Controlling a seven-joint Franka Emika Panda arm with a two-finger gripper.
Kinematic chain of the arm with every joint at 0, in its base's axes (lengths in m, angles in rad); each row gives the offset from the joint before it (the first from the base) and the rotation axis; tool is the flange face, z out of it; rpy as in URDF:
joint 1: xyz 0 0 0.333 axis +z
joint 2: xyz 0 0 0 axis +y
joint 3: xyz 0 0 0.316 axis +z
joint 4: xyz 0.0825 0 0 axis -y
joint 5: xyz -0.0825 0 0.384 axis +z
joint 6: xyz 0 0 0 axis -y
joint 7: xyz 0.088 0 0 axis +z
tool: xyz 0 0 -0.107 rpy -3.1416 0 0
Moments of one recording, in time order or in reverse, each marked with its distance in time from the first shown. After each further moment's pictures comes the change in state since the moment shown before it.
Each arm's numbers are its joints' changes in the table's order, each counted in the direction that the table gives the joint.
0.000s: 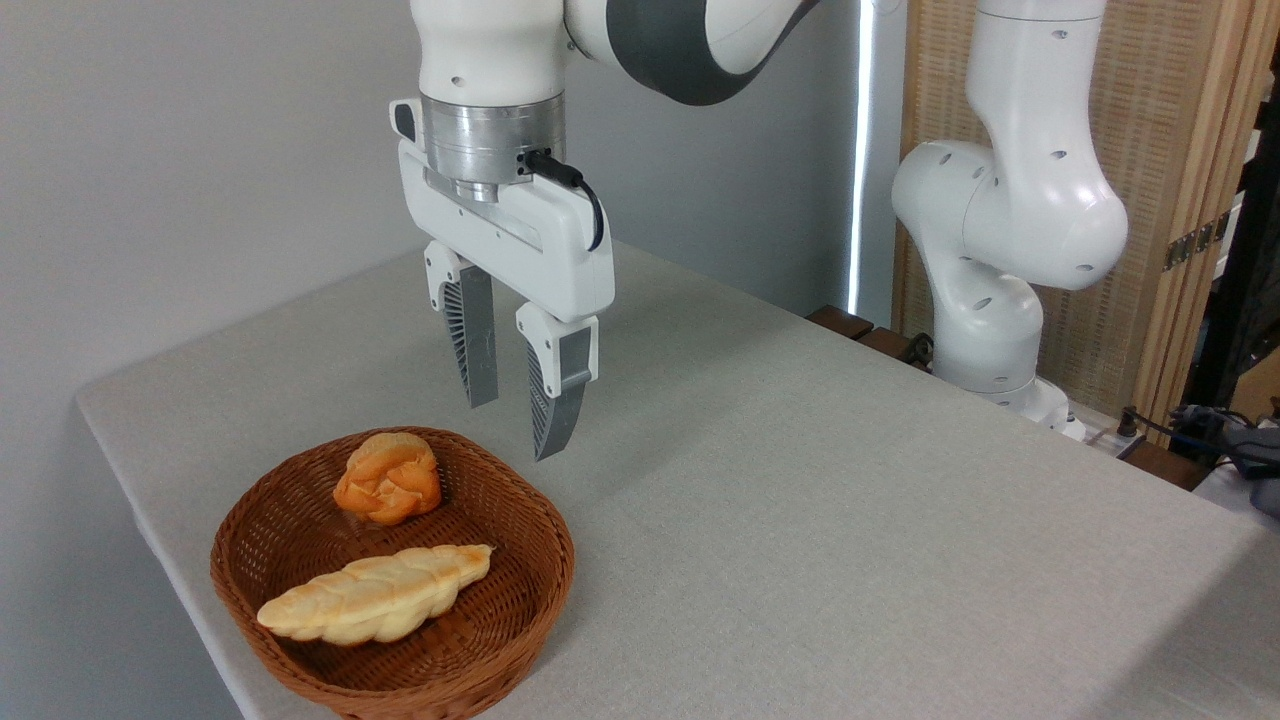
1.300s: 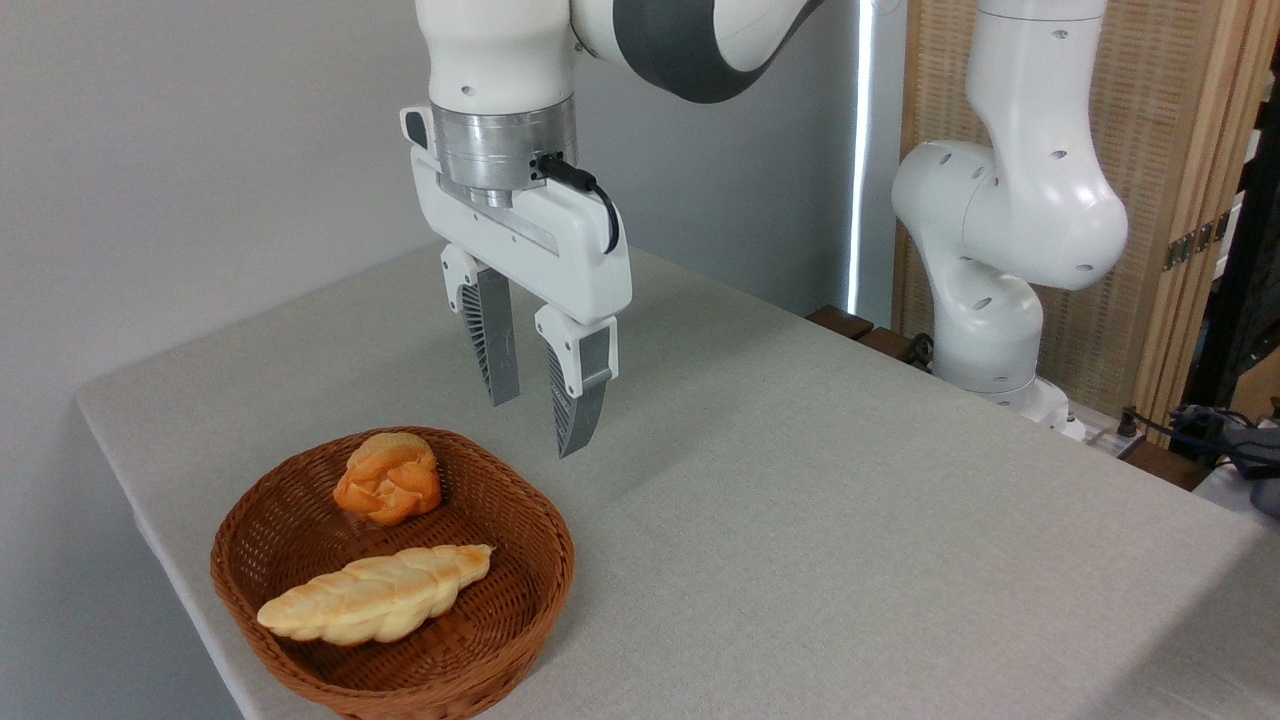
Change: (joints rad) arm 0.000 -0.004 0.007 0.000 0.000 -0.059 0.000
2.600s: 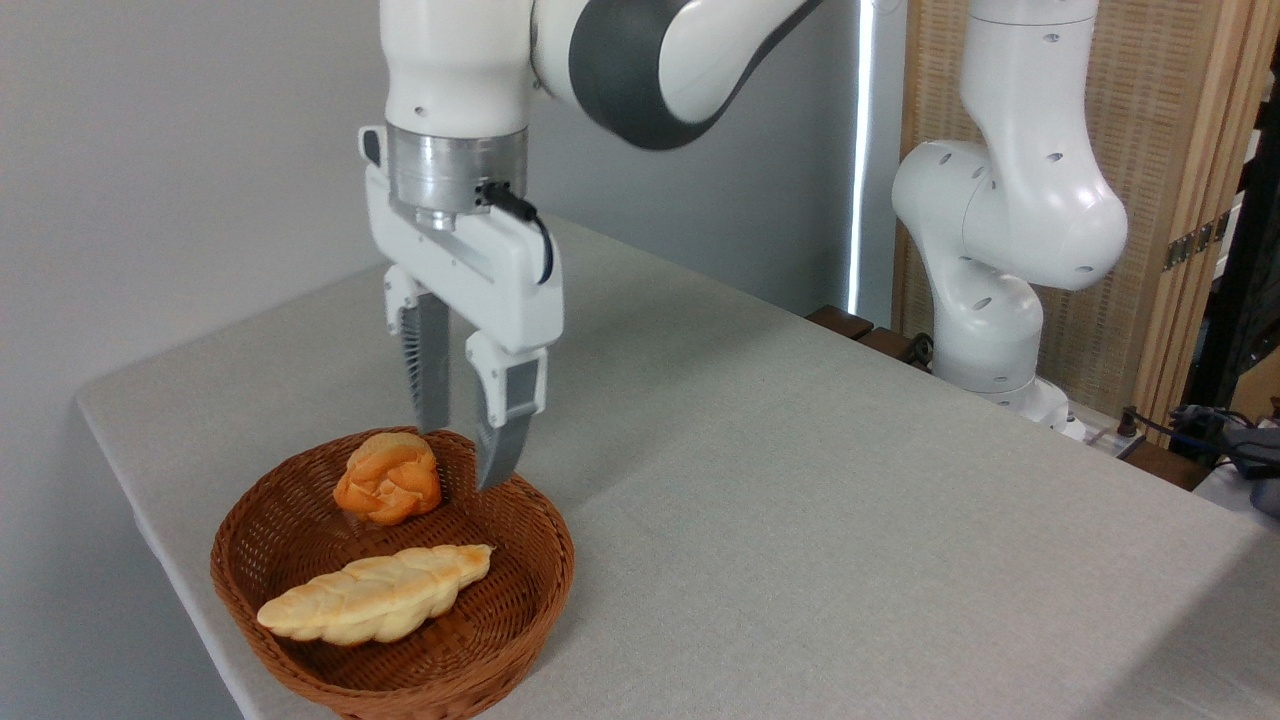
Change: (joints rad) arm -0.005 0.068 -0.037 0.000 -0.001 0.214 0.009
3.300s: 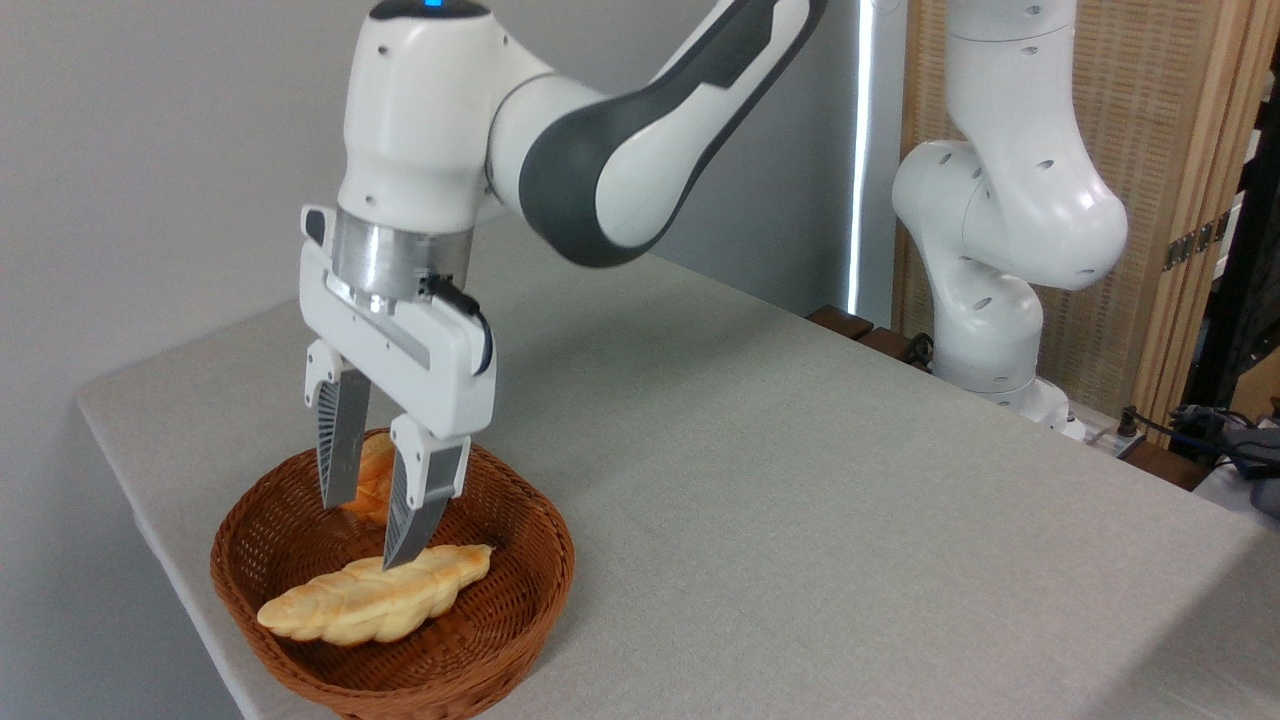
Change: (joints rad) arm 0.000 0.152 -0.034 0.000 -0.001 0.313 0.093
